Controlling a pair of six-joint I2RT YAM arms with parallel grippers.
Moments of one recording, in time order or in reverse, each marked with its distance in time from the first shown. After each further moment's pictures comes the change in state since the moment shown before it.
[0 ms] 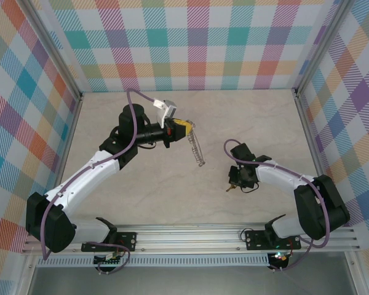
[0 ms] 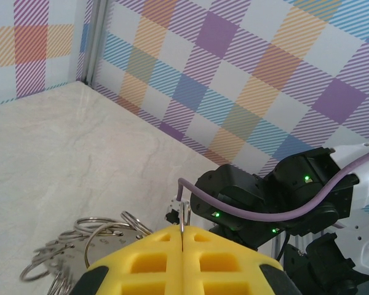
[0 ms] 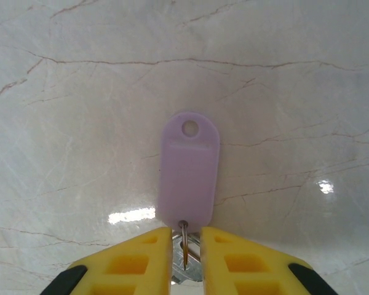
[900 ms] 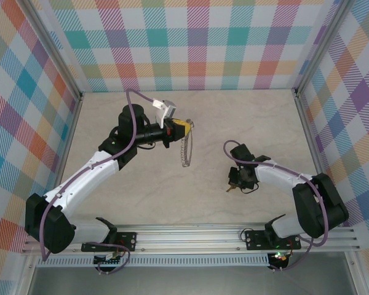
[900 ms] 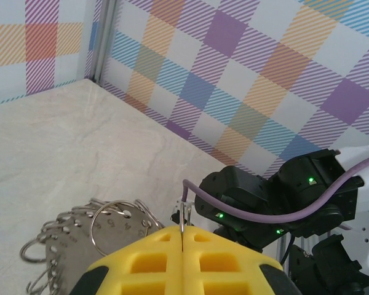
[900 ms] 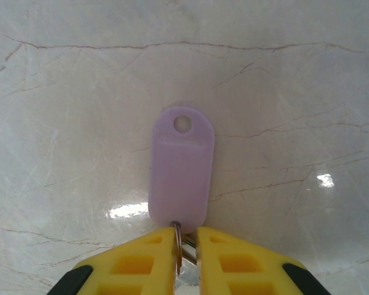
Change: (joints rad) left arm 0.000 -0.009 0.000 -0.022 -0.026 0.004; right arm 0.000 0.016 -0.006 -0.004 -0.011 0.005
